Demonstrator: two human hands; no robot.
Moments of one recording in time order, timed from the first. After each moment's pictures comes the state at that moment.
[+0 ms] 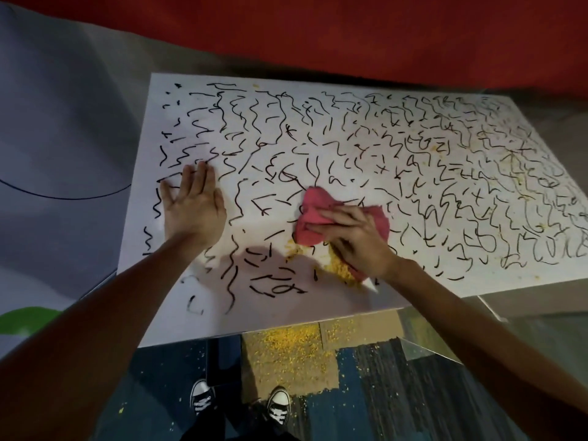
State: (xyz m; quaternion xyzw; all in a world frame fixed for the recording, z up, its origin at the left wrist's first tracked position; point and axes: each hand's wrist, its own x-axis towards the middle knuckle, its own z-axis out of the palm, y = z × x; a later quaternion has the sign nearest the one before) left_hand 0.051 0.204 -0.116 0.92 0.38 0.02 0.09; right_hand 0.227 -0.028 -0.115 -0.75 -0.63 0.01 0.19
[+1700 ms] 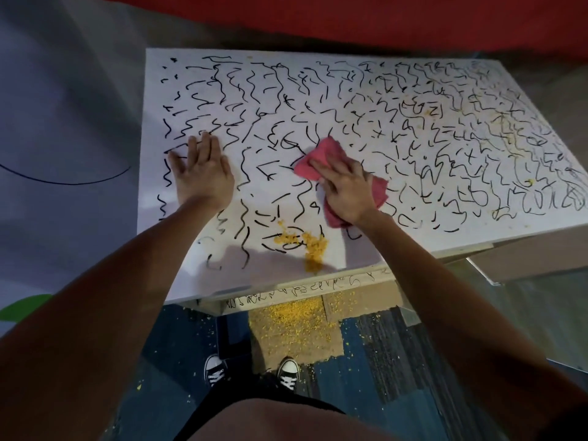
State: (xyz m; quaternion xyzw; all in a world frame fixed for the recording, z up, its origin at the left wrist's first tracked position) left_hand 0.050 0.203 -0.114 0.92 0.38 0.01 0.10; right_hand 0.195 0.006 -0.090 -0.90 -0.41 0.06 0.10
